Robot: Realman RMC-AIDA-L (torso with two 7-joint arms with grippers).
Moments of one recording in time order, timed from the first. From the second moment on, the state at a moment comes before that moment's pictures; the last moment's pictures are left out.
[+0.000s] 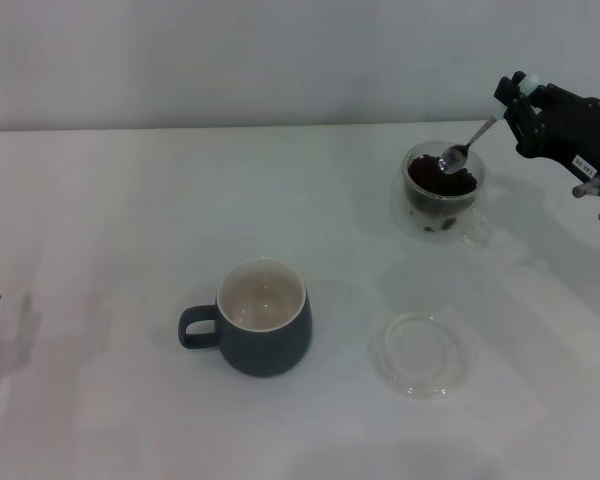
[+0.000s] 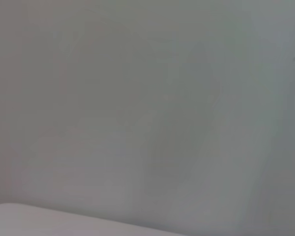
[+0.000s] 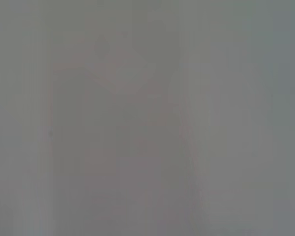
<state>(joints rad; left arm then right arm) -0.25 -2.09 2.84 0.20 -1.40 1.28 -0.25 0.48 1.96 -1.54 -0.23 -0.29 -1.14 0.68</state>
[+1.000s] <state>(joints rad) -0.26 -2.08 2.84 0.20 -1.40 1.28 -0.25 0.46 2.01 -1.54 -0.24 -0.28 -1.03 0.72</state>
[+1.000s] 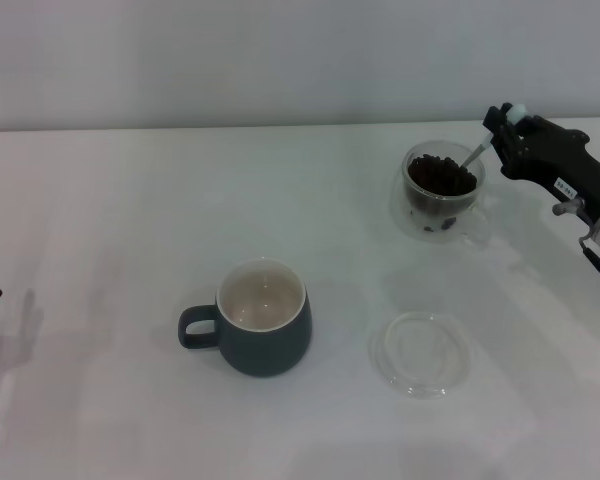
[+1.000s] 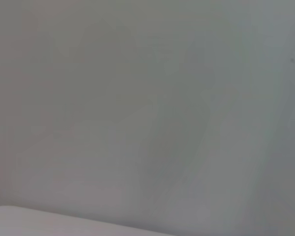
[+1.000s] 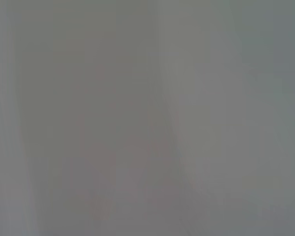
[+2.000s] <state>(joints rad) -0.25 -2.08 2.84 0.20 -1.40 1.29 -0.25 0.47 2.01 -1.53 -0.25 -0.28 -0.92 1.04</state>
